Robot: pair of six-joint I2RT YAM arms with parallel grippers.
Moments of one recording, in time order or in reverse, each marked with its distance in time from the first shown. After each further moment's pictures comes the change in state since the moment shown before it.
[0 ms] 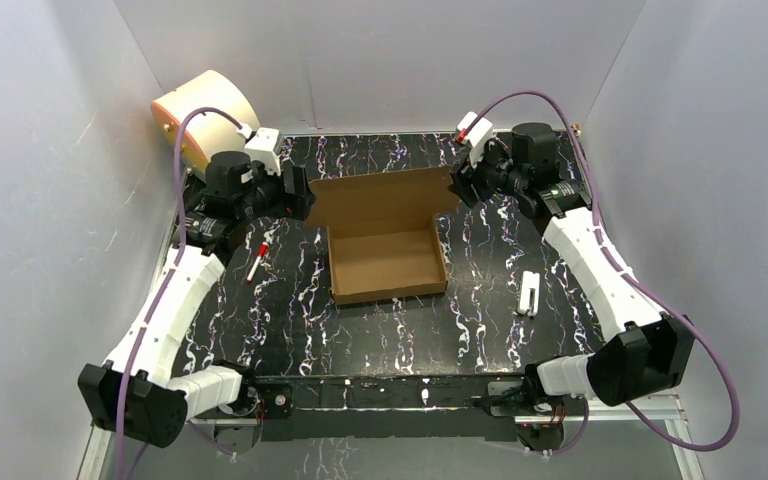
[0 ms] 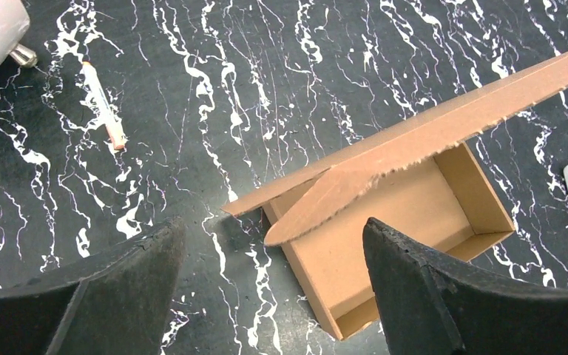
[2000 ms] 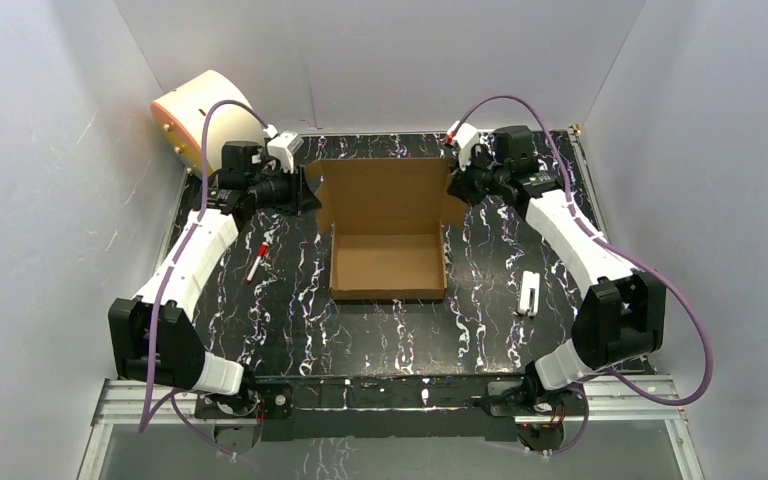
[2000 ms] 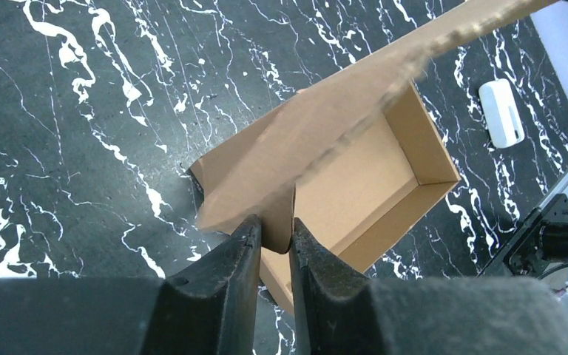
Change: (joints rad) left arm 0.093 0.283 0.064 -0.002 0.438 0.068; right arm -0.032 0.194 -0.002 0.011 -0.090 0.025
